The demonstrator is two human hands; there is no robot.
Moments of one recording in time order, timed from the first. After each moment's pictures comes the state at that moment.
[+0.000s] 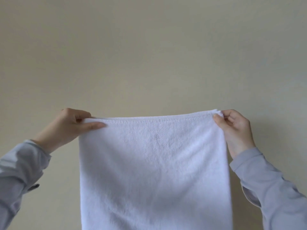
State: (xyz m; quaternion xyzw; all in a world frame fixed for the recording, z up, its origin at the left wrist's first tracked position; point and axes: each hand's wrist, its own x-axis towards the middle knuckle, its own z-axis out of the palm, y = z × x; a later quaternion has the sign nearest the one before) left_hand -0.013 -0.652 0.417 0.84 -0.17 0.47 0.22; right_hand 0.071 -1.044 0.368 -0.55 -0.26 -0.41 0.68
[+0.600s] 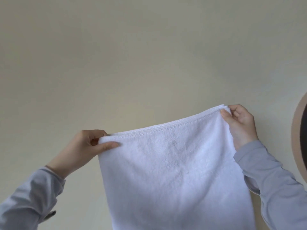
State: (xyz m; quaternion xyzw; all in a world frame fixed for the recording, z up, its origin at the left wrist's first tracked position) left_hand 0.022 -0.748 0.379 0.82 -0.28 0.35 0.34; right_hand 0.054 -1.139 0.376 -0.55 -0.20 -0.47 0.66
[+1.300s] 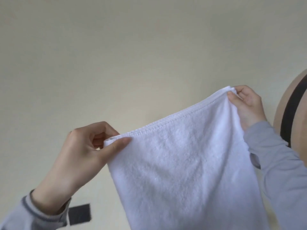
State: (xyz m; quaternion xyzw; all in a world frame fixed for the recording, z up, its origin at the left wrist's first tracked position) left_hand -0.039 -0.833 0.294 0.78 -0.24 0.36 0.44; right_hand 0.063 -1.197 0.338 -0.63 -0.19 -0.42 0.62
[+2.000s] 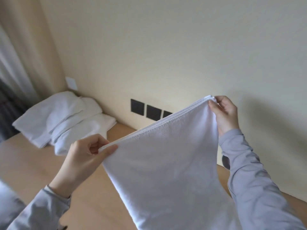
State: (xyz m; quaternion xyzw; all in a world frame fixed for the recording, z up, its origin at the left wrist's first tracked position) left_hand -0.173 -0.640 0.047 0.80 0.19 0.29 0.48; right_hand 0.139 -0.863 0.080 -0.68 -0.27 -0.06 0.68
